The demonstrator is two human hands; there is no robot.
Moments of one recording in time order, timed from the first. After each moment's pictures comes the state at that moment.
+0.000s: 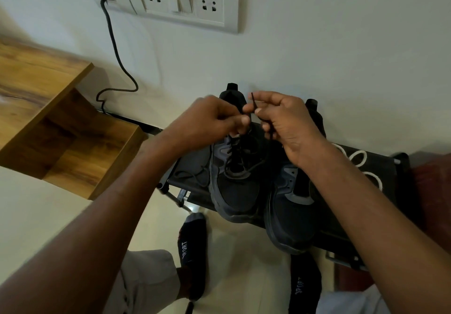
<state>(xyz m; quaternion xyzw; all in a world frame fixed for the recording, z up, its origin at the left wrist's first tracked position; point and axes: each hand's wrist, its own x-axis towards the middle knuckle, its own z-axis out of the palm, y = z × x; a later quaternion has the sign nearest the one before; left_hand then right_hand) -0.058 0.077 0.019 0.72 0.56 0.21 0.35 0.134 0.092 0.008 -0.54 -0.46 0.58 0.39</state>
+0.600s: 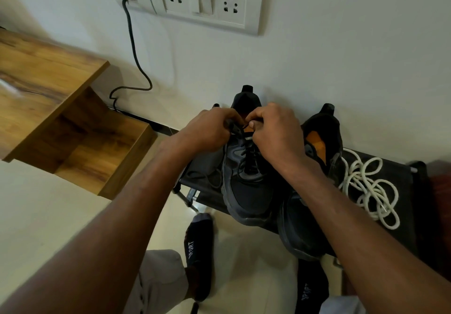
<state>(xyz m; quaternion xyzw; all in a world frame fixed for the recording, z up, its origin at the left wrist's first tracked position) -0.073 0.084 0.003 0.68 0.65 0.09 0.32 0.092 0.089 -0.021 -0.61 -0.74 0.16 0.24</state>
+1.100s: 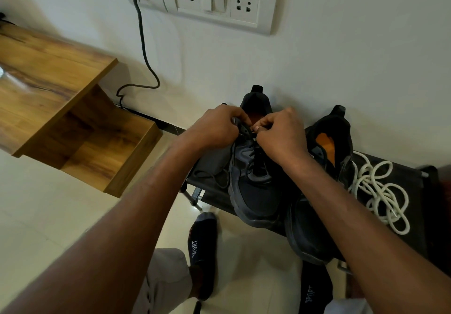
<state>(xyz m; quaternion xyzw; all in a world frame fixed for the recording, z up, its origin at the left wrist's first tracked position) -0.076 0.085 0.001 0.63 0.66 0.15 0.38 0.080 0.099 -0.042 -0.65 -0.67 0.25 0.25</state>
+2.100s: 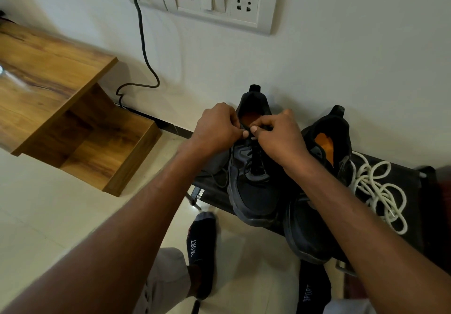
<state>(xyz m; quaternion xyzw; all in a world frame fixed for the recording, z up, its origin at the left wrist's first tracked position) -0.067 0.084 -0.011 0.59 0.72 0.19 0.30 0.088 0.096 -0.039 -0.64 -0.67 0.31 0.24</state>
